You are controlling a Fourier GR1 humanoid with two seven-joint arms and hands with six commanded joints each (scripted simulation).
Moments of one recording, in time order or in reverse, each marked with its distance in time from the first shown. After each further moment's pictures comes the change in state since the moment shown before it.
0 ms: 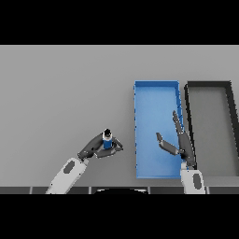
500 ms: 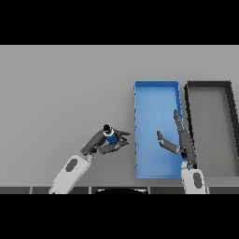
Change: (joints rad) left arm -0.035 -0.057 0.032 -0.138 -0.011 0.013 -0.014; right arm -0.015 -0.004 -0.006 -0.014 0.001 -0.008 0.024
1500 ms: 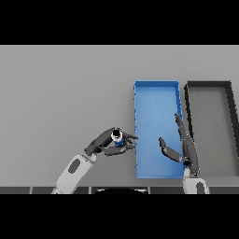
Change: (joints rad) left arm -0.014 -0.060 0.008 -0.108 -0.070 -0.107 0.111; right arm 0.118 0.012 0.021 -0.190 -0.042 0.012 -0.029
